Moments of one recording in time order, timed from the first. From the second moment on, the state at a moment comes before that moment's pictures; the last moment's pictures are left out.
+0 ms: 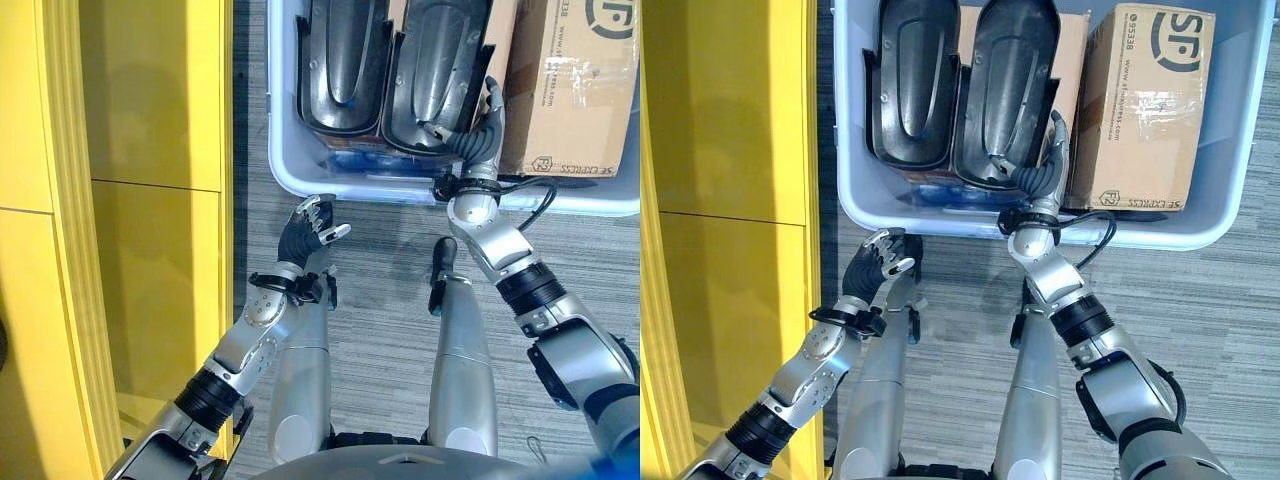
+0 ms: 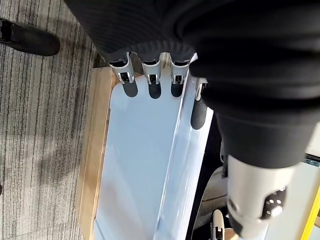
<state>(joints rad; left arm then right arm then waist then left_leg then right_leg) -0.20 0.41 -0.48 -0.05 -0.64 -0.15 0.29 -0.77 -0.40 0.41 0.32 0.21 0.11 -0.77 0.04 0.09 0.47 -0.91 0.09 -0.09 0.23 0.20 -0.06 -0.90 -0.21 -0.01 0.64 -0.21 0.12</state>
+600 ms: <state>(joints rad) -0.22 0.39 -0.51 0.00 -0.64 -0.16 0.31 -0.81 -0.37 0.43 0.47 0.42 0.06 -0.80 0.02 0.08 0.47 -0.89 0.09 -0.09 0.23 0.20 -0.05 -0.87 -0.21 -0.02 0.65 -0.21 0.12</state>
